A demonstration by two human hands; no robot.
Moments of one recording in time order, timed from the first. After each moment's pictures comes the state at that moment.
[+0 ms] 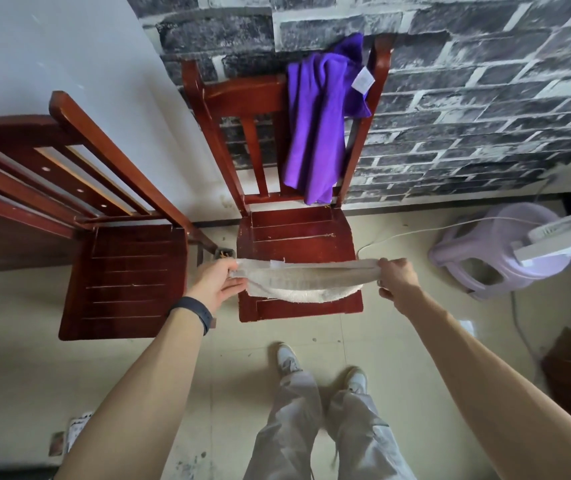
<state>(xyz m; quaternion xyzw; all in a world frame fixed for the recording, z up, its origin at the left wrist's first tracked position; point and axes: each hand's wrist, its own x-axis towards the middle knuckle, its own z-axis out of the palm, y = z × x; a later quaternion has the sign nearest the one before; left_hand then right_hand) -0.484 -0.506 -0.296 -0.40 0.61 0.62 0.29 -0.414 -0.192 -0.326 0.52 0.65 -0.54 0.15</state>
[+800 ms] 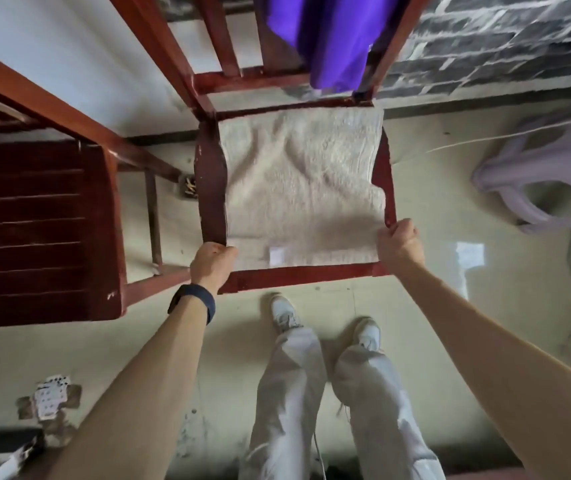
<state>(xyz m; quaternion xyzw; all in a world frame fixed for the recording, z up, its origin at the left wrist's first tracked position) -0.479 -0.514 -0.609 -0.35 0.80 0.36 0.34 -0.421 -0.203 -0.608 0.47 0.79 -0.33 0.21</state>
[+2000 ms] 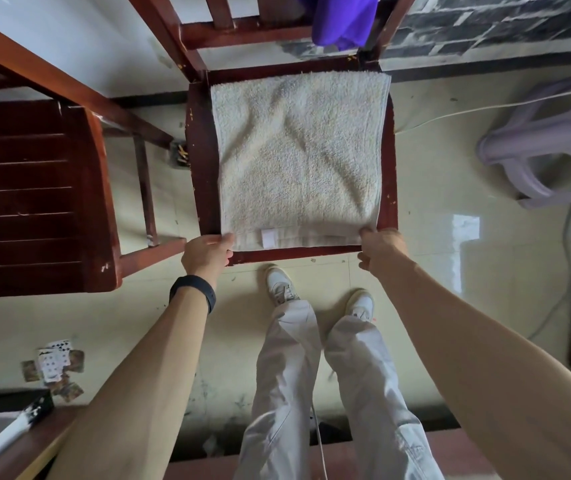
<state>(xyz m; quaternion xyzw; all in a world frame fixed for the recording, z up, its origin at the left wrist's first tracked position) -0.448 -0.525 -0.609 -0.42 0.74 0.41 0.34 -0.398 -0.234 -0.618 0.64 0.61 -0.38 0.26</state>
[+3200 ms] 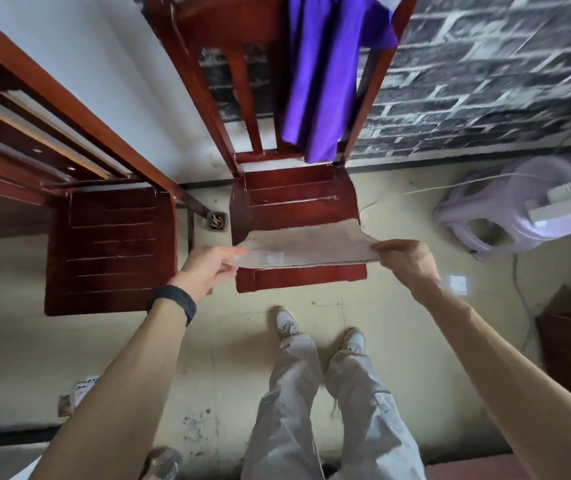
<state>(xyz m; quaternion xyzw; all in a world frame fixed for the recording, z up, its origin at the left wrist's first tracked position) -0.484 -0.527 -0.346 -0.31 0.68 0.54 0.39 -0.393 -0.193 -0.353 0.41 0.76 -0.47 0.18</state>
